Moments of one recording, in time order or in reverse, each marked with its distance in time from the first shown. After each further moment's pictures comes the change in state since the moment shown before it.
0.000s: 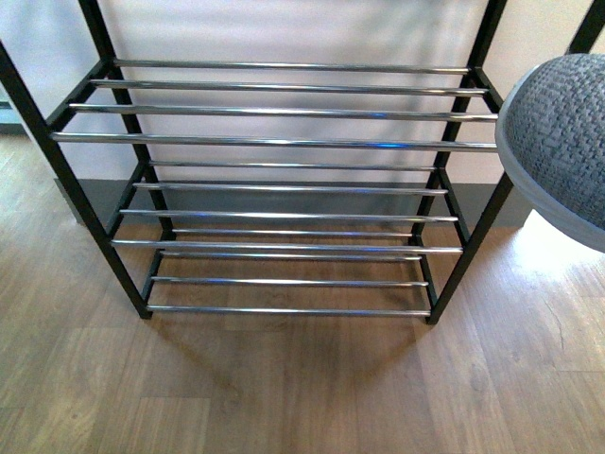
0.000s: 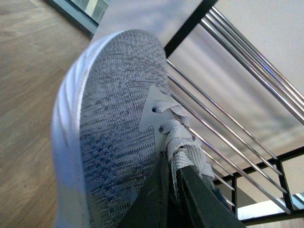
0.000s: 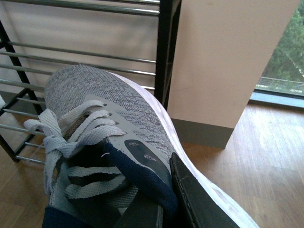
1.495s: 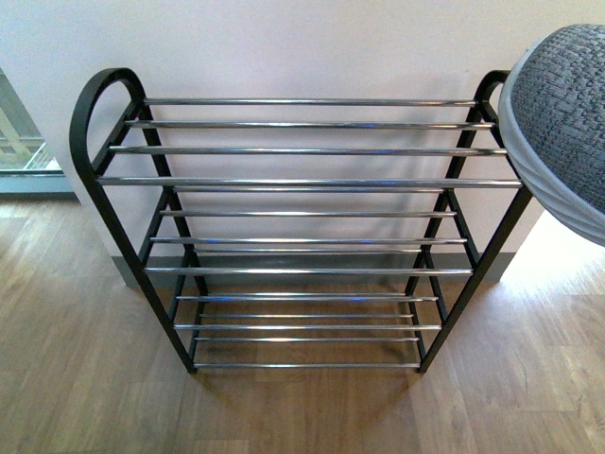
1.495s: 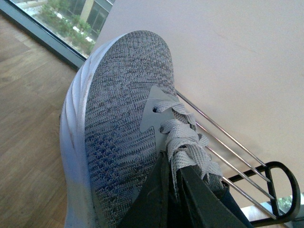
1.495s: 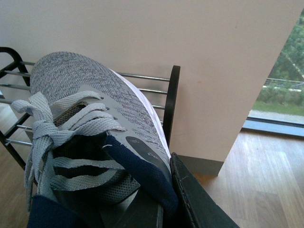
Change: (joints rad) left arm 0.000 0.000 0.000 0.000 0.005 0.000; right arm 0.000 -0.001 -0.002 0.000 0.001 0.000
